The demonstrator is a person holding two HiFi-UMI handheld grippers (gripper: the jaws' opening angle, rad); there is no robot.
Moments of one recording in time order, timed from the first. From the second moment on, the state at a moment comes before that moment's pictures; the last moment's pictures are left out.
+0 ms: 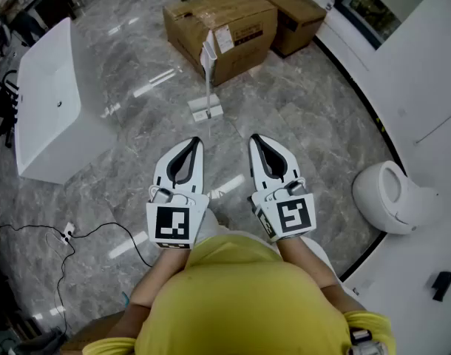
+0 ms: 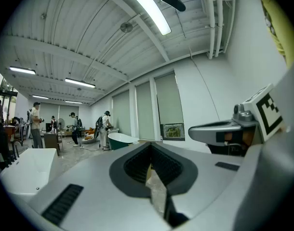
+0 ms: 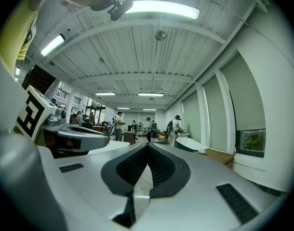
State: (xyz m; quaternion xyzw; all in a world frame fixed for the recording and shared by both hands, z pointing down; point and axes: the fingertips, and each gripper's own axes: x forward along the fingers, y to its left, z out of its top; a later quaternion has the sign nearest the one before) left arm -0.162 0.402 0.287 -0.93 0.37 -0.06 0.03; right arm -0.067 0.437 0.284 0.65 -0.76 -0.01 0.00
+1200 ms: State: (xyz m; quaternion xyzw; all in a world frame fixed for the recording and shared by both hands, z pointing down) left arm -0.112 0.123 0.322 -0.94 0.33 -0.07 0.01; right arm -0.019 0.156 0.332 0.64 -0.76 0.03 0.02
